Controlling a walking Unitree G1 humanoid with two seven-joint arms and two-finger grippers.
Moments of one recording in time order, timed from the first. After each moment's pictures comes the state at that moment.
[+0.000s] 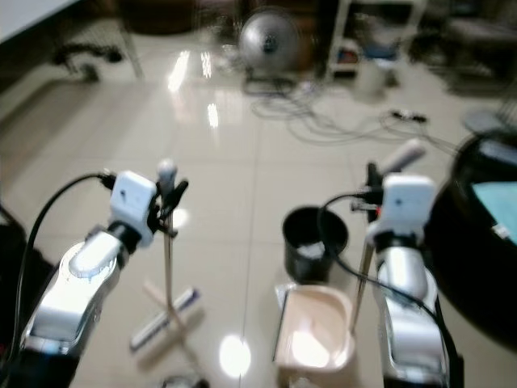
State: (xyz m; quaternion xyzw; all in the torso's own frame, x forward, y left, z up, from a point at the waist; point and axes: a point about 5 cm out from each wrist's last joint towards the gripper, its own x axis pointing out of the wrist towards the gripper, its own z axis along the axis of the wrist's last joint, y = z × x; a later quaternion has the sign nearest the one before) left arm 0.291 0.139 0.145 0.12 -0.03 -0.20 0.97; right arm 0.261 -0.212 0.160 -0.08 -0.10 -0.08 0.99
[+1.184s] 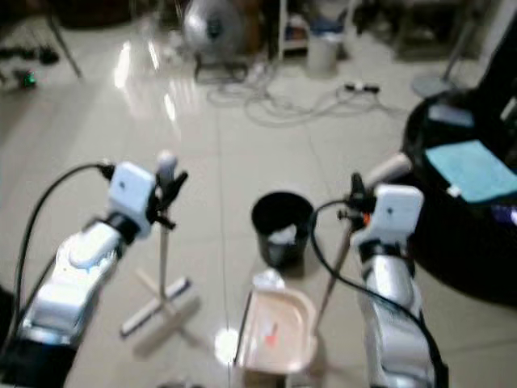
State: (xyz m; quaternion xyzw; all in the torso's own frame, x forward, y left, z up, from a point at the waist) left arm 0.296 0.132 0.149 0.13 -0.04 -0.21 0.97; right arm 0.257 -0.200 0.144 -0.02 -0.07 -0.06 1.00
